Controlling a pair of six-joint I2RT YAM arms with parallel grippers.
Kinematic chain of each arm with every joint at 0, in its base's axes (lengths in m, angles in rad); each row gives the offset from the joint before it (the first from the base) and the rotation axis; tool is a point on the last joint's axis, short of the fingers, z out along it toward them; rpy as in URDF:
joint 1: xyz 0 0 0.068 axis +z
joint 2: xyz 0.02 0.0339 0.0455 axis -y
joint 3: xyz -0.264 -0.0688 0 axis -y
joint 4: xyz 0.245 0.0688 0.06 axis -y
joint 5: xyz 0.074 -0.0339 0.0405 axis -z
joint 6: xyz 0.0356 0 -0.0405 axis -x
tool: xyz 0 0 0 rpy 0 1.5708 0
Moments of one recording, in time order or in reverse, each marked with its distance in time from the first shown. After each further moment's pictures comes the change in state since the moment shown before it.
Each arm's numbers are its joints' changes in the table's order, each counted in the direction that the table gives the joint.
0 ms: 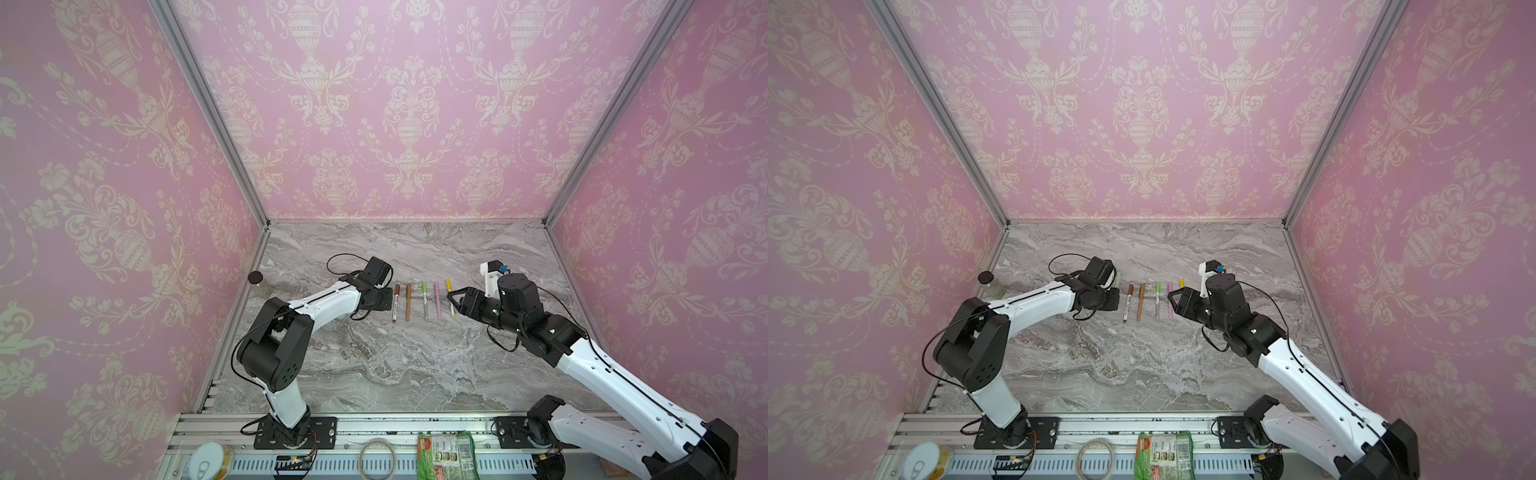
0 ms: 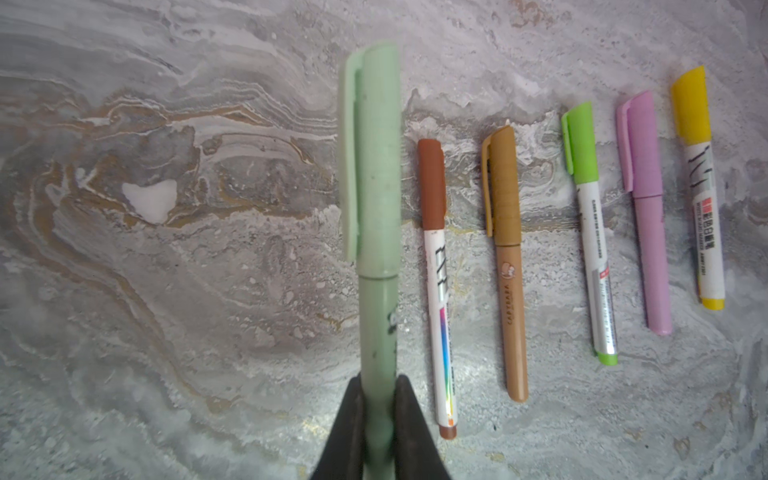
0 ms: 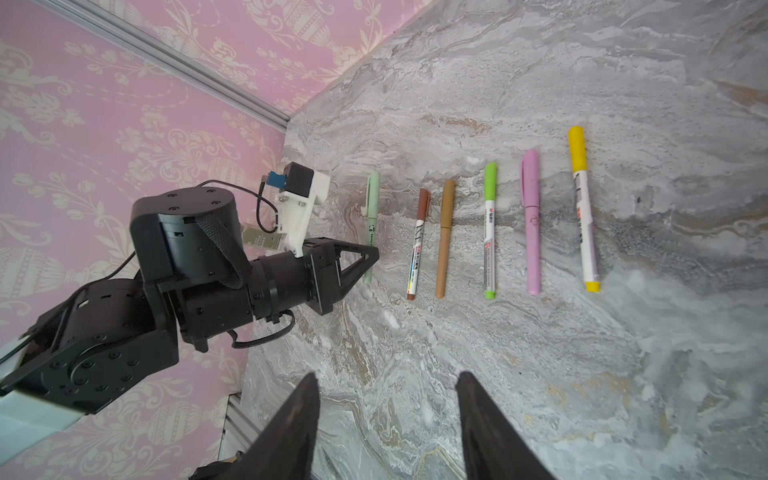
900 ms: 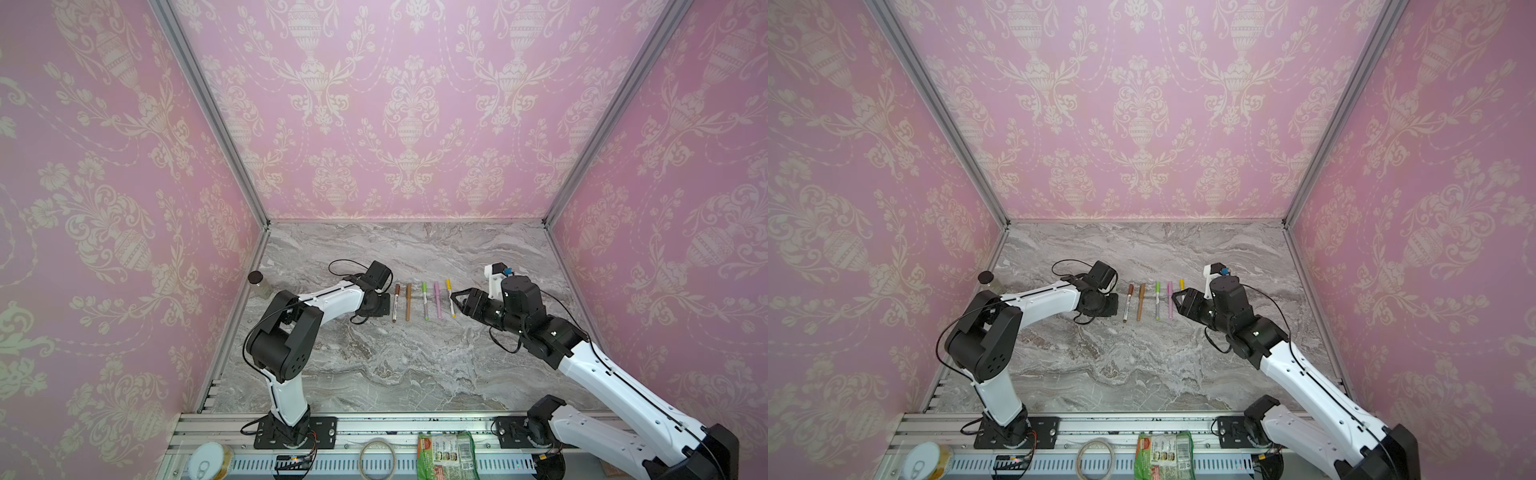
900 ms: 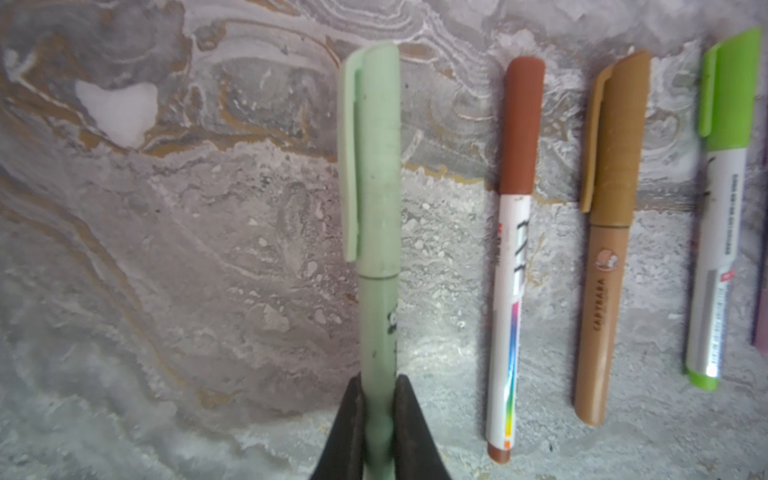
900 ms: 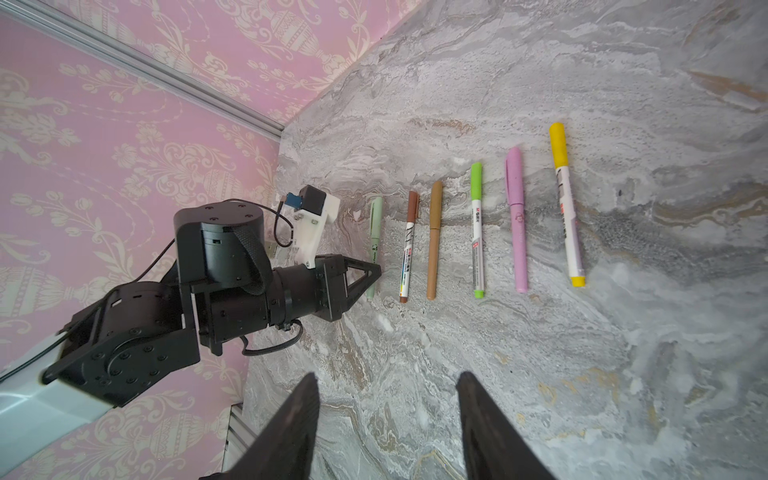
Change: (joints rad) left arm 0.007 -0.066 -0.008 -0.040 -0.001 0.056; right arm -0.034 0.029 -0.036 0.016 -0.011 -0.023
